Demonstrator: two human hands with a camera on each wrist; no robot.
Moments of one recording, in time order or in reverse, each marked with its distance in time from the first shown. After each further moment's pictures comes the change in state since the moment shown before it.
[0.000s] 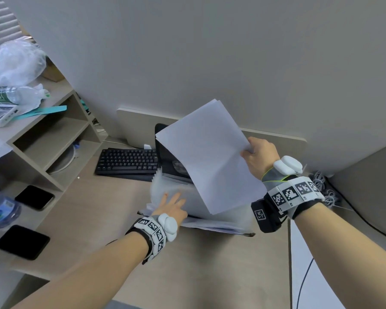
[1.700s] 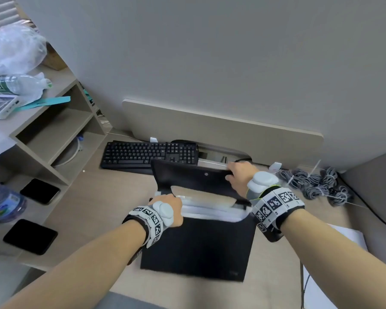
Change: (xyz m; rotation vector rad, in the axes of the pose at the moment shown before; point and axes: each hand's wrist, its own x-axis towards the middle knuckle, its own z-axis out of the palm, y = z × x) left_hand -0.003 -0.039 0.006 -0.268 -0.063 -0.169; right_hand -0.001 -0.007 0.092 -0.344 -0.388 -0.059
